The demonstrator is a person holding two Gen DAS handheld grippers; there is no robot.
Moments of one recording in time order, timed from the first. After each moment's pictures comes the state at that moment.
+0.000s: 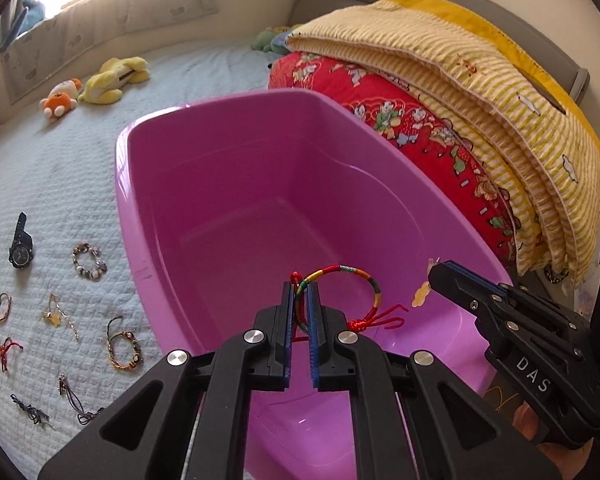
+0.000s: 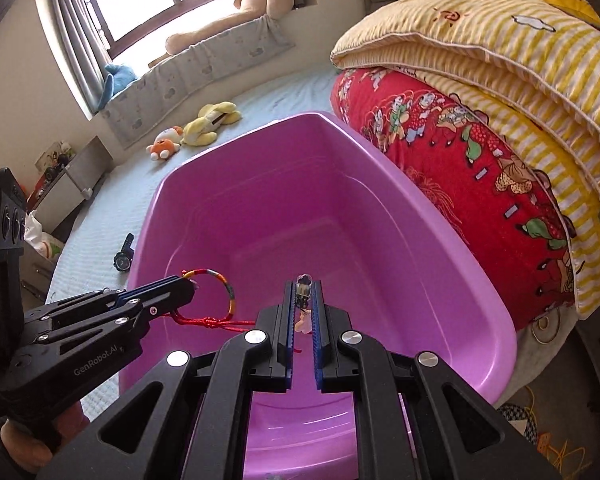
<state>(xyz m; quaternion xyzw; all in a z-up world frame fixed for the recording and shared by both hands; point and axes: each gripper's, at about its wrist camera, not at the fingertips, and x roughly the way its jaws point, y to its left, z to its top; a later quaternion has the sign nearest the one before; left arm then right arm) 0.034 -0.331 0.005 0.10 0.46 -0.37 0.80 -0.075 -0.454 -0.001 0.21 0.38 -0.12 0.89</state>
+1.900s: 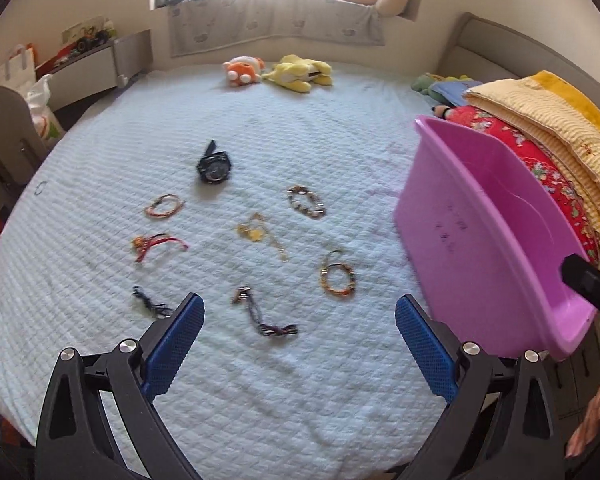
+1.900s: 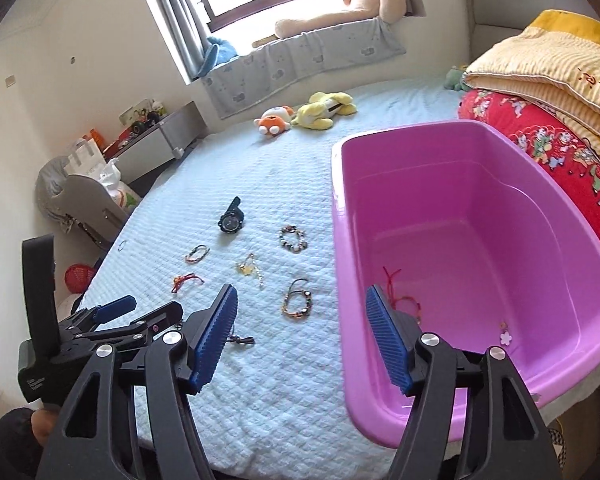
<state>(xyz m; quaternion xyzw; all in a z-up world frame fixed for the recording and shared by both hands) 0.022 -0.075 0.000 0.03 0.43 -0.13 0.89 -0.072 -0.299 0.028 0.16 0.35 0.04 0.92</state>
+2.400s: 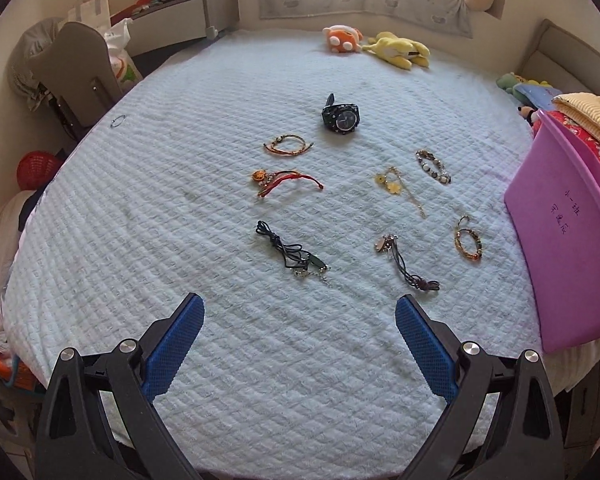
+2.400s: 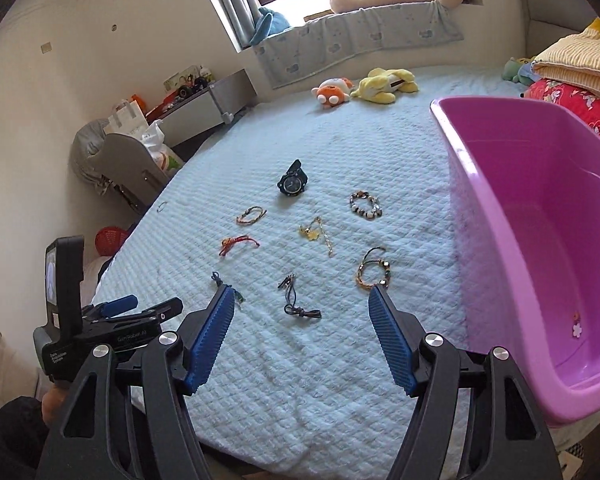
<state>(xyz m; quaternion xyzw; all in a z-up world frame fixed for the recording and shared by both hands) 0.020 0.037 -0.044 0.01 0.47 -0.02 0.88 -0.056 -0.219 -0.009 0.14 0.38 0.12 0.91</state>
